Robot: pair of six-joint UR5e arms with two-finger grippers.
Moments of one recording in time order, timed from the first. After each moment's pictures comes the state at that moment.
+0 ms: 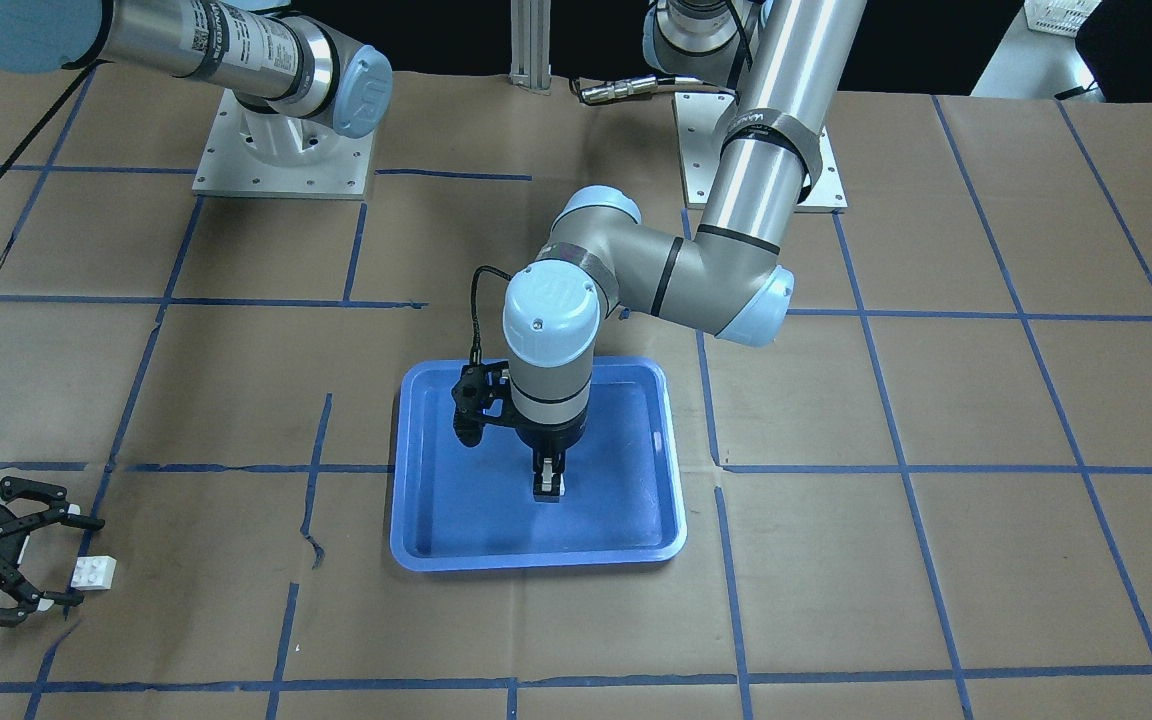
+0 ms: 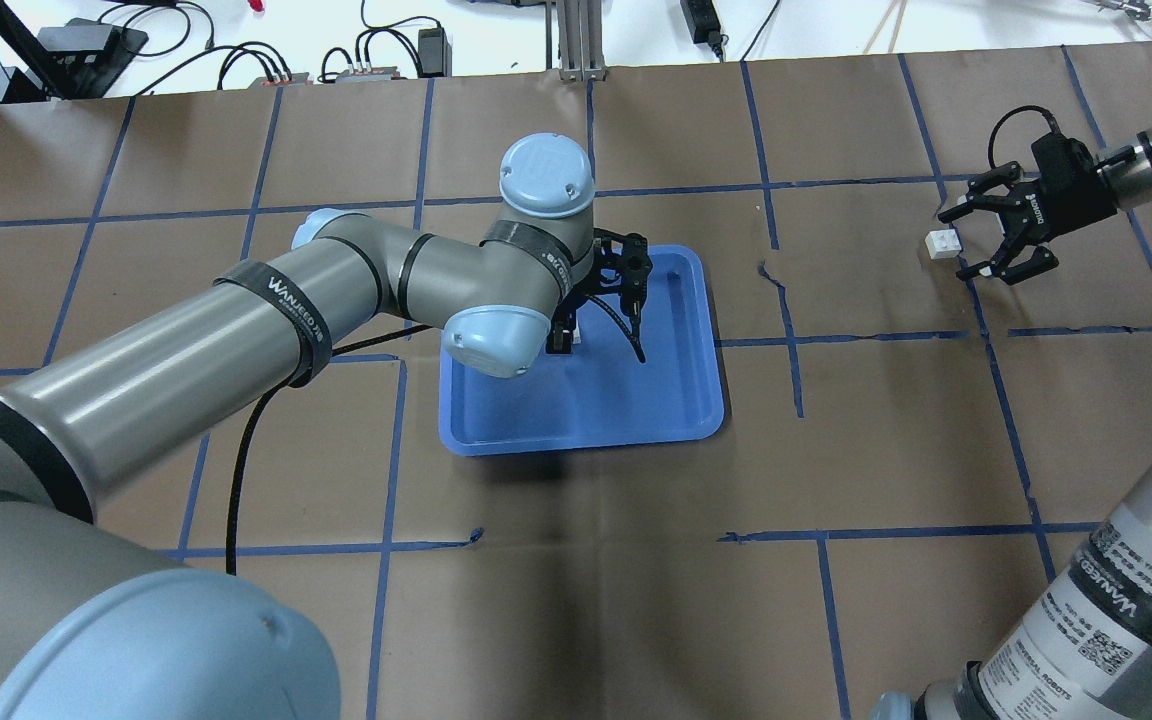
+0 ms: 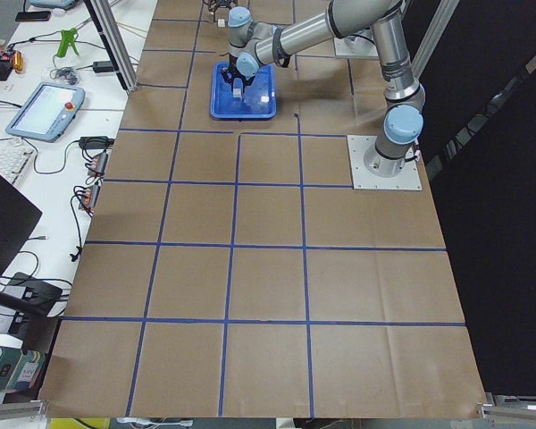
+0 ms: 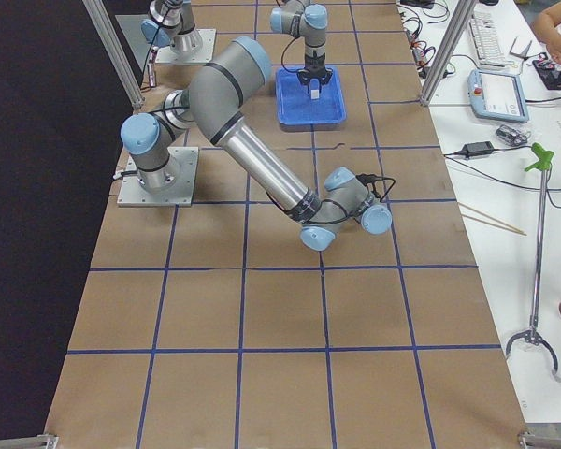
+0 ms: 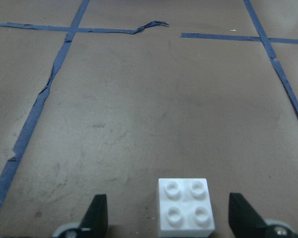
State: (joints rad) left arm -1.93 -2.13 -1.67 -0.87 1.62 1.28; right arm 0.99 -0.78 1.35 -1.62 -0.92 -2.41
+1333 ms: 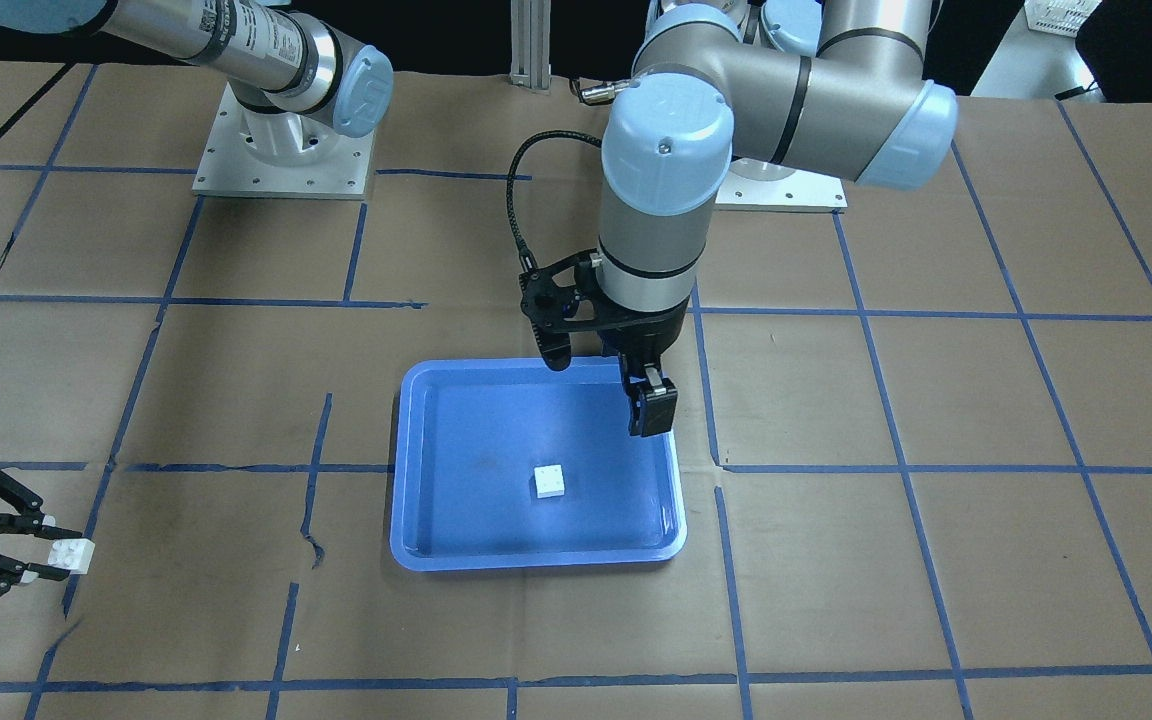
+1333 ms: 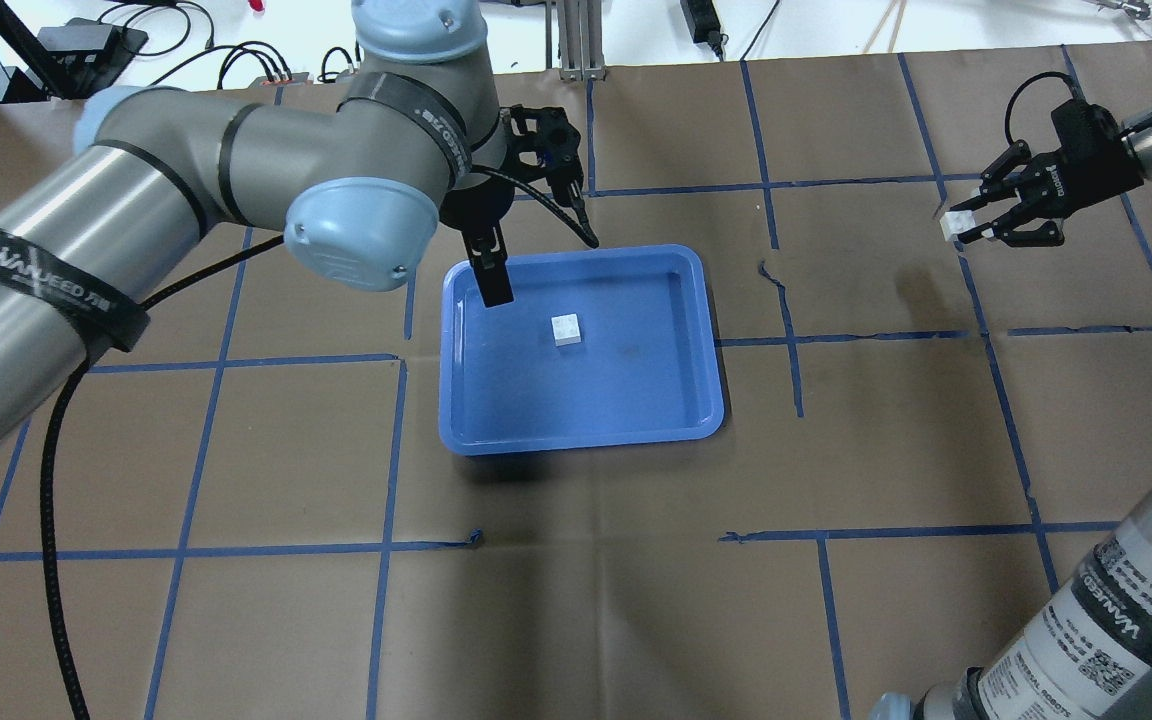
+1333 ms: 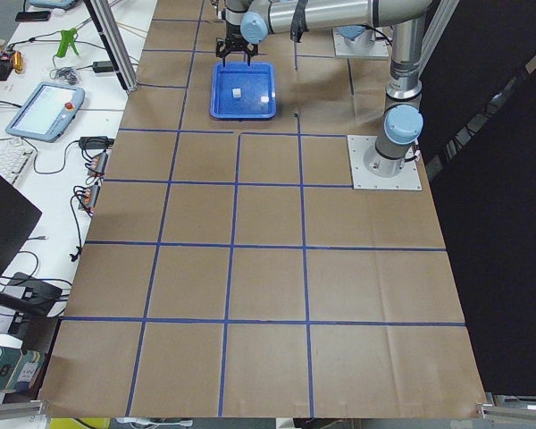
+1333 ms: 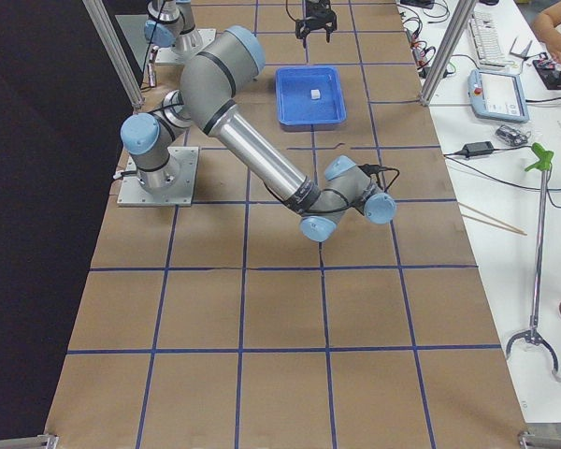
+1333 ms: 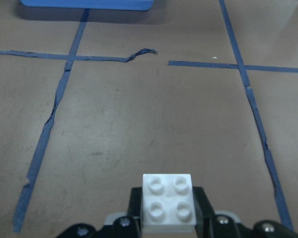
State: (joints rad) left arm -1.82 -1.83 -1.58 -1.28 1.61 1.07; right arm 1.00 -0.89 1.35 -1.58 -0.93 -2.36
